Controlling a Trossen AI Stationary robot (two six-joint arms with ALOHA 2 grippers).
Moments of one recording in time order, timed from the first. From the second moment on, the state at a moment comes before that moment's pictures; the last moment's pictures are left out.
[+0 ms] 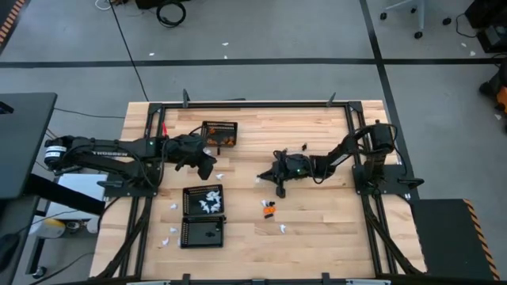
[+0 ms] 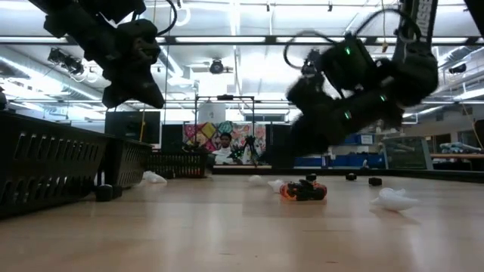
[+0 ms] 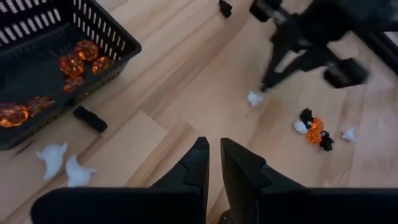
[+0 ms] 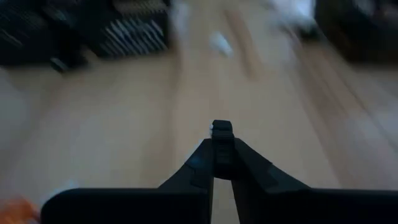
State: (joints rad) left arm 0.12 0.97 0.59 -0.32 -0.07 -0.62; right arm -0.02 1.87 0.56 0.89 -0.02 0.03
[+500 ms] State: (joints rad) left arm 0.10 0.90 0.58 -0.29 0.02 -0.50; right arm 0.11 1.93 1.12 0.42 -0.23 -0.07
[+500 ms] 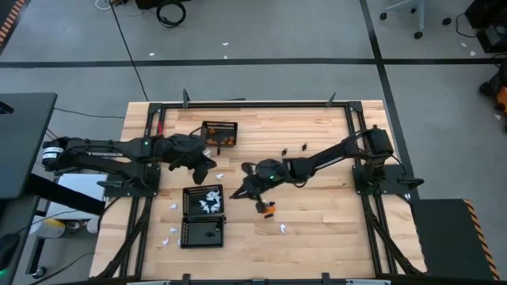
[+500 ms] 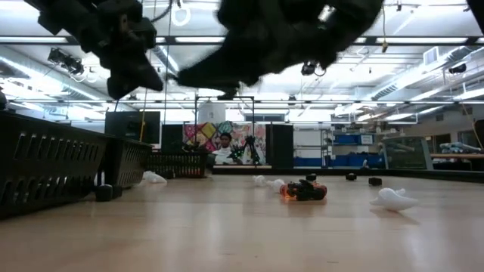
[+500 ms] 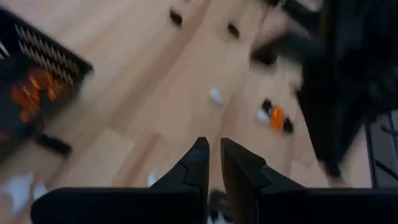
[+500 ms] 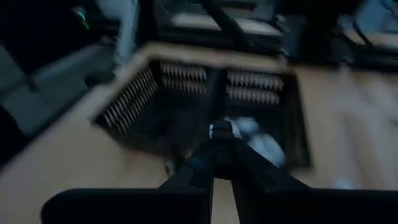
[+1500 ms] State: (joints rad) left arm 0.08 0.67 0.49 -0.29 -0.03 -0.47; right arm 0.23 2.45 1.91 -0.02 -0.24 0.09
